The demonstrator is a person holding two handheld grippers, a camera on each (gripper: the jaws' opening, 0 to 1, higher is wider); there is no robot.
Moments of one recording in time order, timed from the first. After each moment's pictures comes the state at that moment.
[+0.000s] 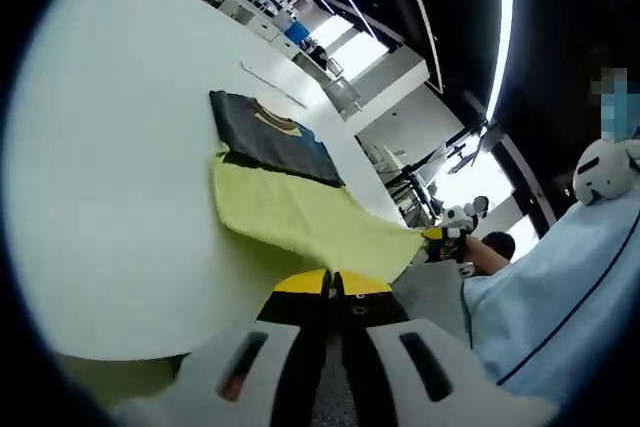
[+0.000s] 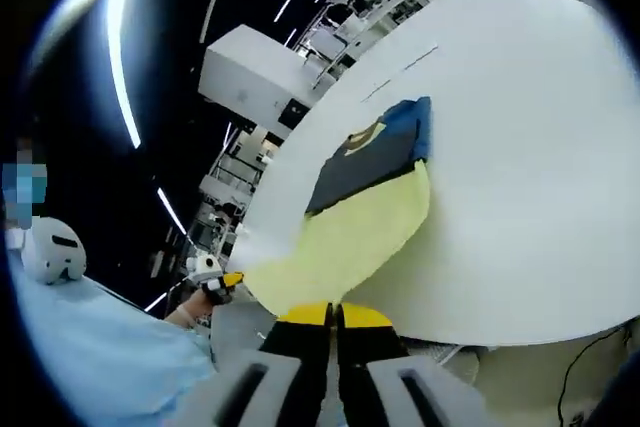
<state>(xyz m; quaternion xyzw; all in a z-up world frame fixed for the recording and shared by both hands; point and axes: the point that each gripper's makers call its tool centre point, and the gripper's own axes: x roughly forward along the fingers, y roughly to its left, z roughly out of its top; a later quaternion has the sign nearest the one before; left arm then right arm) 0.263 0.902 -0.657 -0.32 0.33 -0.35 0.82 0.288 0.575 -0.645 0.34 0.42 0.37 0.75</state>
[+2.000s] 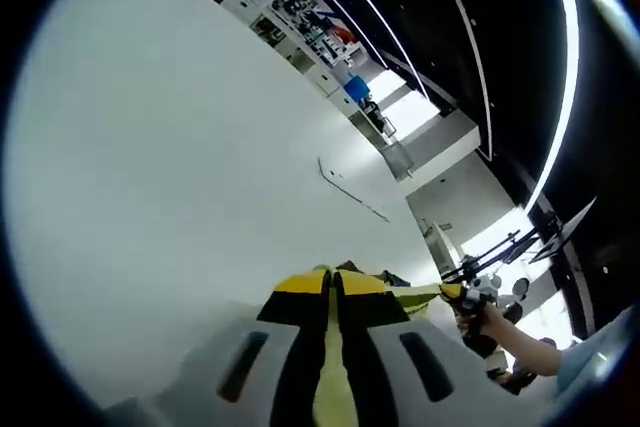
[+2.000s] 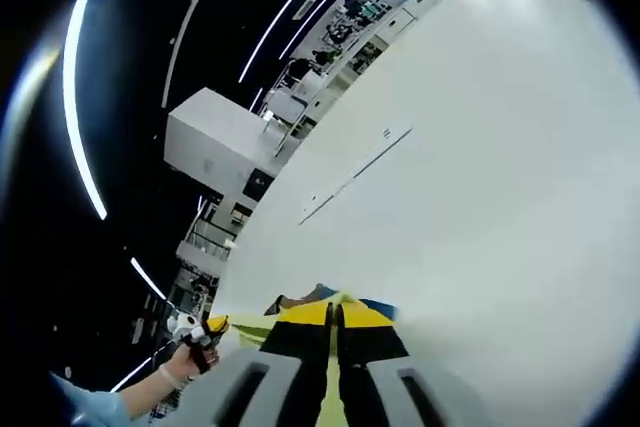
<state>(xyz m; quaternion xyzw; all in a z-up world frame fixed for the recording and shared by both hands) 0.577 0.947 -0.710 -0.38 0.29 -0.20 0.85 0.609 0.591 -0.717 0.37 0.38 0.27 0.80</state>
